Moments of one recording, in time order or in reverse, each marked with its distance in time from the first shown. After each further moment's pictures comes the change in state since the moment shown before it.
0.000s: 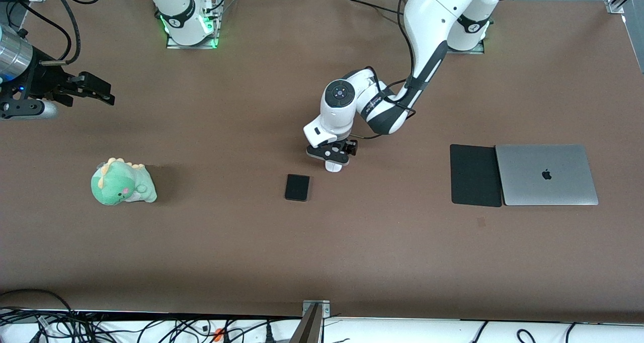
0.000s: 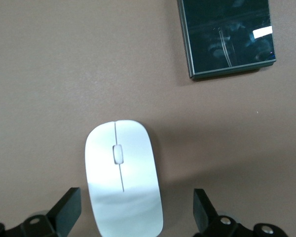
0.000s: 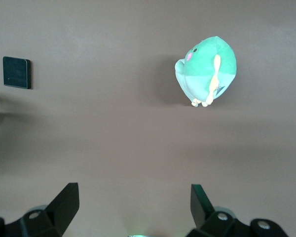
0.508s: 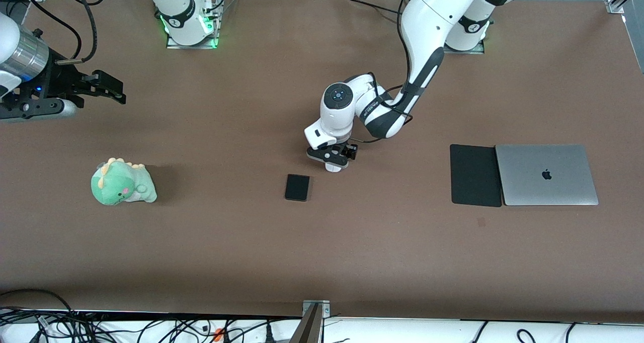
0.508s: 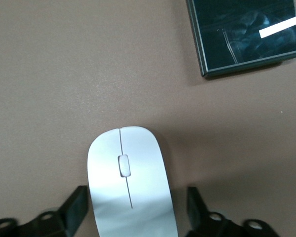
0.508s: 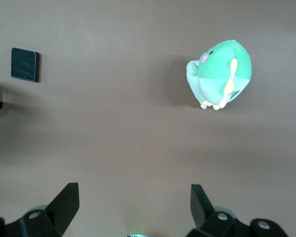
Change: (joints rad) left arm -0.001 0.028 0.005 0.002 0.067 0.020 -0.017; right arm 0.031 0.008 0.012 0.000 0.000 0.002 -0.006
